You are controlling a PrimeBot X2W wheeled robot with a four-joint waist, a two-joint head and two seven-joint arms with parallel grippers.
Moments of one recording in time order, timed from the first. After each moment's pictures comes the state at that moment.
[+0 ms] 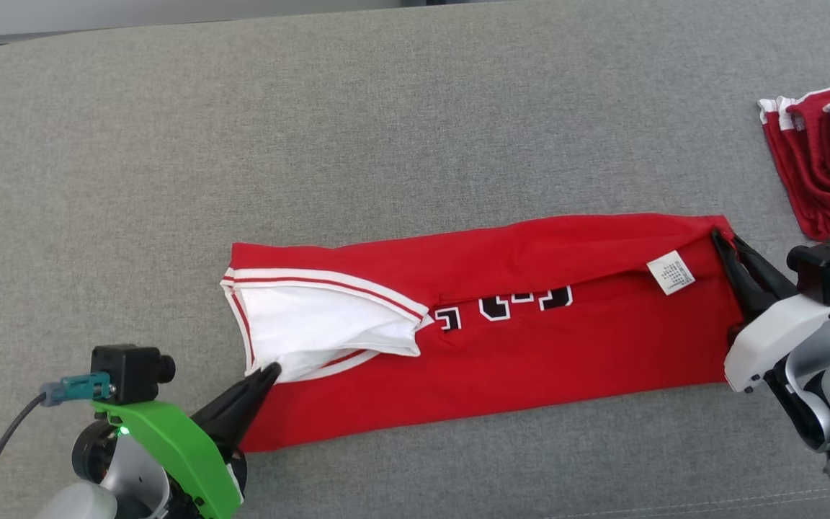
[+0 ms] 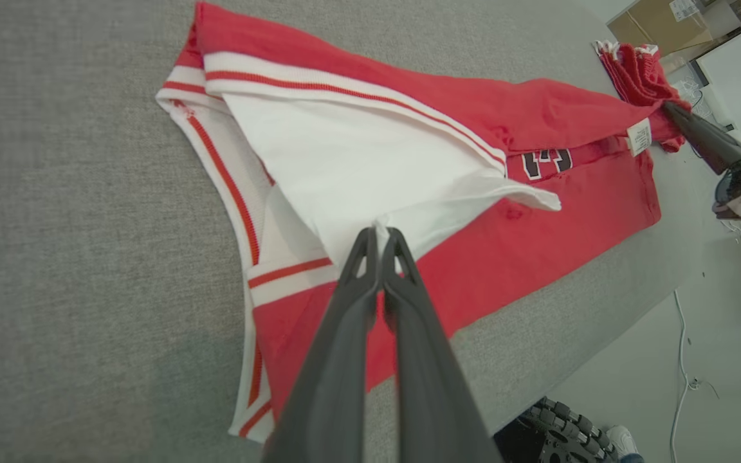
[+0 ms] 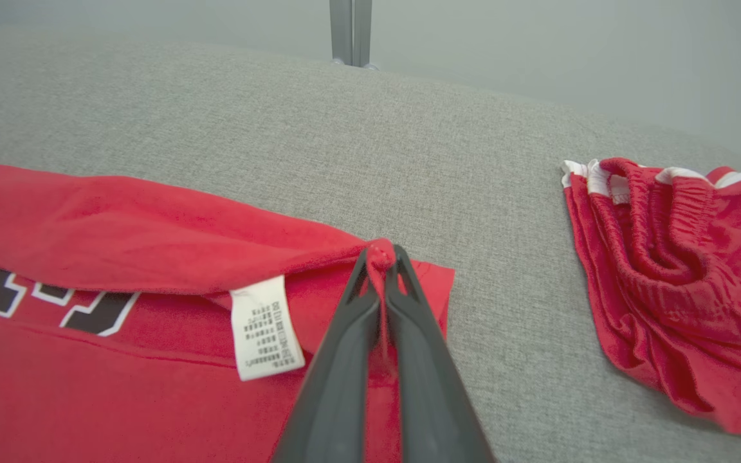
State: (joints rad) left arm -0.16 0.59 -0.55 -0.09 -1.06 -0.02 0.23; right arm -0.33 -0.50 0.30 0.34 0.42 0.13 -0.10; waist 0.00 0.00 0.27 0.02
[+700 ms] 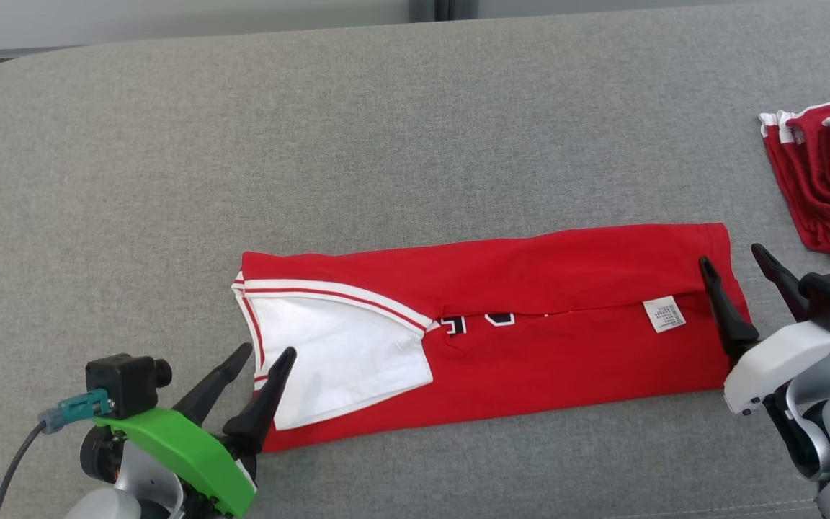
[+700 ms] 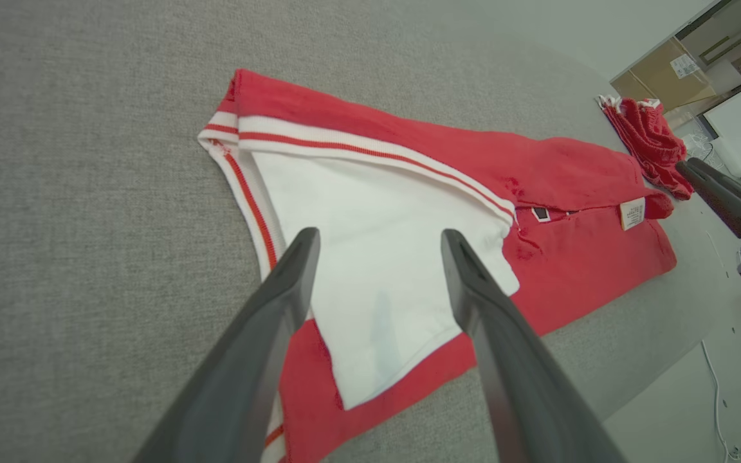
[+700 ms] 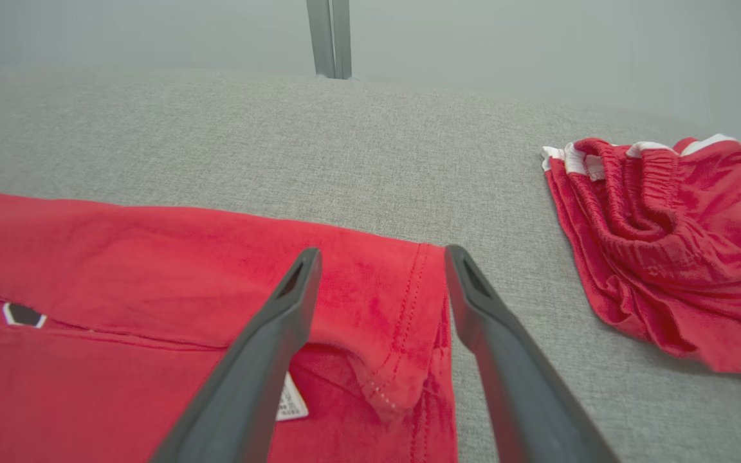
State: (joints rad) left arm -0.15 0.53 -0.55 -0.02 -1.00 -0.02 0.08; right arm -0.22 -0.40 0.15 0.27 0.35 0.13 -0.07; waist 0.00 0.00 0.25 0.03
